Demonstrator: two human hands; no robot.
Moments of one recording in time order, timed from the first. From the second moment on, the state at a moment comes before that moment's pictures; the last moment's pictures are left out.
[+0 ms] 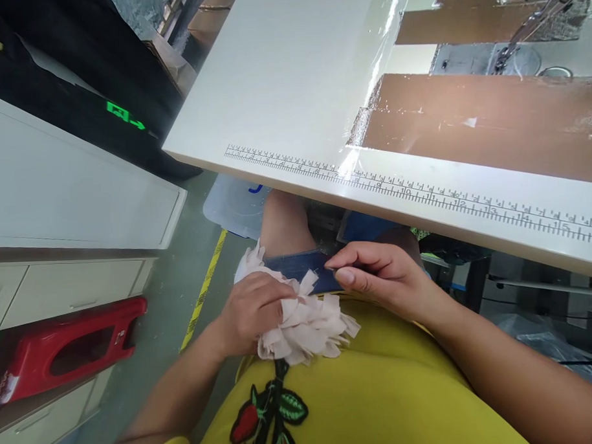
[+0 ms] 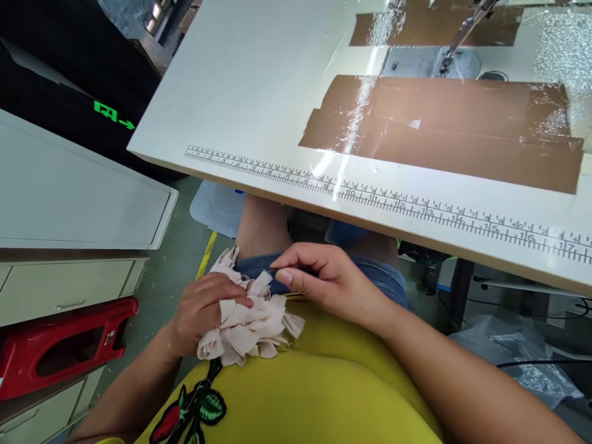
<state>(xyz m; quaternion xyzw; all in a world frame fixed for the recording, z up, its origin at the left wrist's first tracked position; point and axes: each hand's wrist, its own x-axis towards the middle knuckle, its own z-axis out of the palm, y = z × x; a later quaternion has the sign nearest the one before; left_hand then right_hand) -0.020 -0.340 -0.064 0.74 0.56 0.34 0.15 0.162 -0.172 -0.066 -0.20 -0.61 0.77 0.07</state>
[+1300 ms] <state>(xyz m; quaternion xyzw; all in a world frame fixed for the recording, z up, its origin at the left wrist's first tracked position) -0.017 -0.347 -0.072 0.74 0.56 0.37 0.08 0.174 -0.173 -0.102 -0.21 -0.64 0.74 0.01</state>
